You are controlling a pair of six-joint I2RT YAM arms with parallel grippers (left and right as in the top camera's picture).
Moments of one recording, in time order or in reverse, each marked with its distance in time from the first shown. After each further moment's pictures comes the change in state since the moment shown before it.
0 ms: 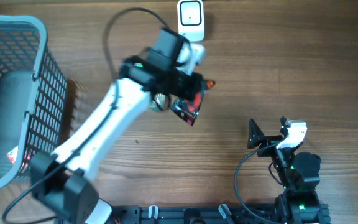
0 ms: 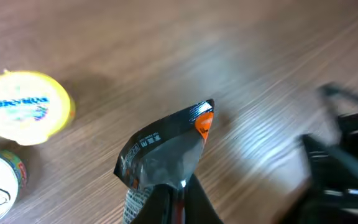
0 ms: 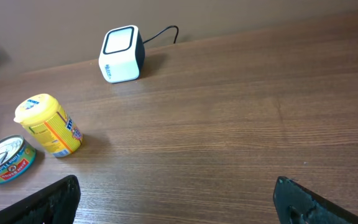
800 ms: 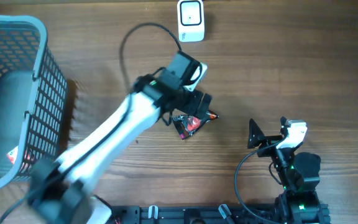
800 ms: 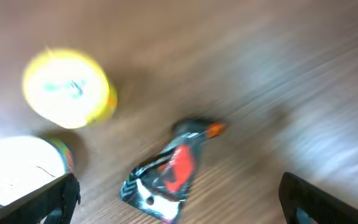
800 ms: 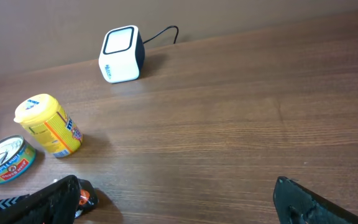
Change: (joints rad) left arm -0.066 -0.097 -0.175 0.115 -0.221 0.029; right arm 0.000 0.000 0.000 0.000 0.000 0.000
